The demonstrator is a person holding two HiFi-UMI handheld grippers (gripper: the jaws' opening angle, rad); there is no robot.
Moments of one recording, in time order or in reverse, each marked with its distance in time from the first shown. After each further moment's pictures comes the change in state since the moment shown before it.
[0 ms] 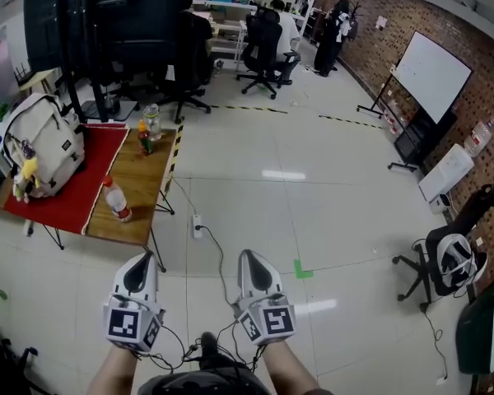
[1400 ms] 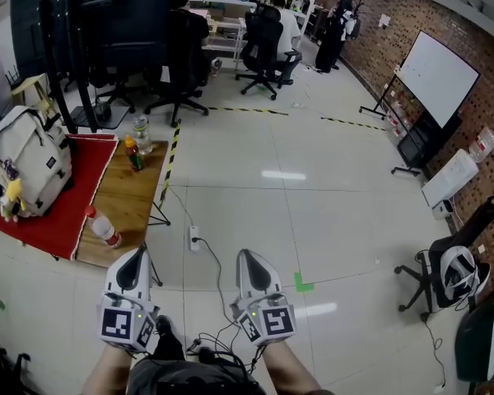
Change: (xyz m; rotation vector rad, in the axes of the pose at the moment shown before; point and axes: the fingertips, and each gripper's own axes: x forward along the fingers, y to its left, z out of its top) left arm 0.165 0.040 0.017 0.022 -0.039 0.010; right arm 0.143 -0.090 -0.017 0.002 0.005 0.020
